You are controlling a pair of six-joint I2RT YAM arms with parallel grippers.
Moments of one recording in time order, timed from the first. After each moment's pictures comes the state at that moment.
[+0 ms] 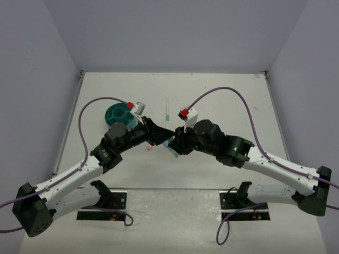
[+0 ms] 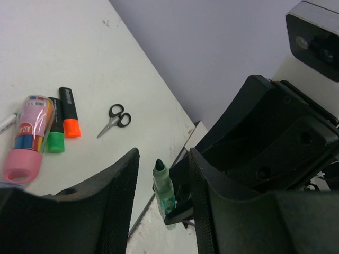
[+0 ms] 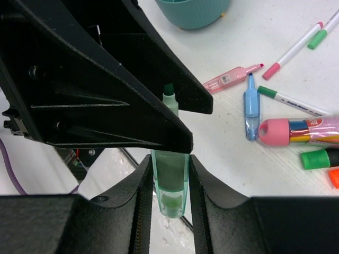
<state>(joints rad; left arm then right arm) -0.74 0.94 0.60 0.30 0.30 -0.83 1.07 1.10 1.04 -0.43 0.08 0.46</state>
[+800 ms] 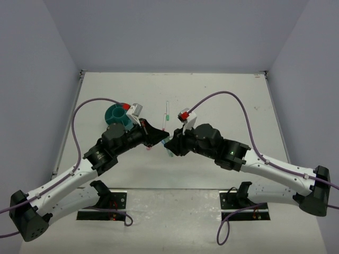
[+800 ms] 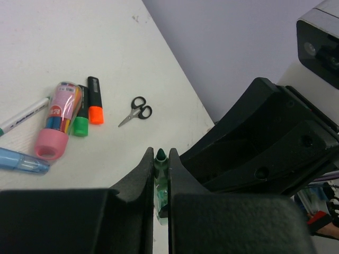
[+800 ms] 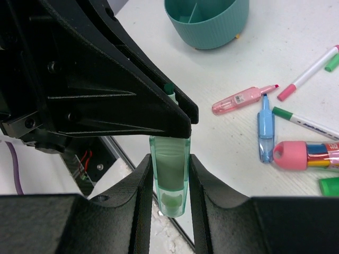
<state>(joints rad) -0.75 0.86 0.65 0.09 0.18 -0.79 1.08 1.09 0.94 -0.24 0.08 0.46</state>
